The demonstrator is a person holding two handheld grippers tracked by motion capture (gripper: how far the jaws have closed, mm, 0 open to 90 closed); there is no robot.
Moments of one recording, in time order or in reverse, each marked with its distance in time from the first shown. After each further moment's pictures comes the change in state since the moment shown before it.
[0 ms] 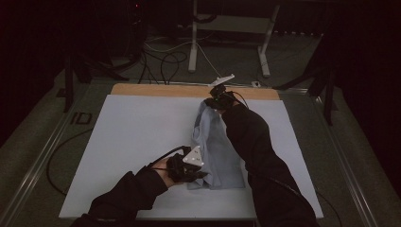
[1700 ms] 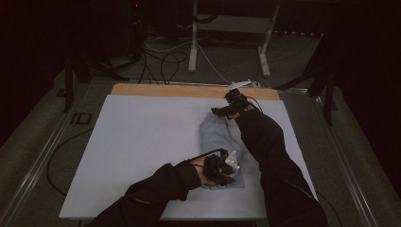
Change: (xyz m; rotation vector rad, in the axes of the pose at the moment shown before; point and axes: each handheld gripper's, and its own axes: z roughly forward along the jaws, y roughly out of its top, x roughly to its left) left arm 0.000 0.048 0.094 0.099 -0.088 0.106; right arm -0.034 -0.041 -0.012 -0.041 0.026 0.067
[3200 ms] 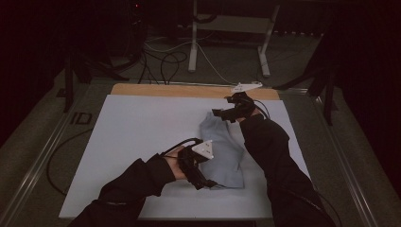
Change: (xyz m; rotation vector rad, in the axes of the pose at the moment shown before) left arm 0.009 -0.041 -0.088 -0.159 -0.066 -0.039; right arm 0.021 -0.001 -0.041 -0.126 0.090 -0.019
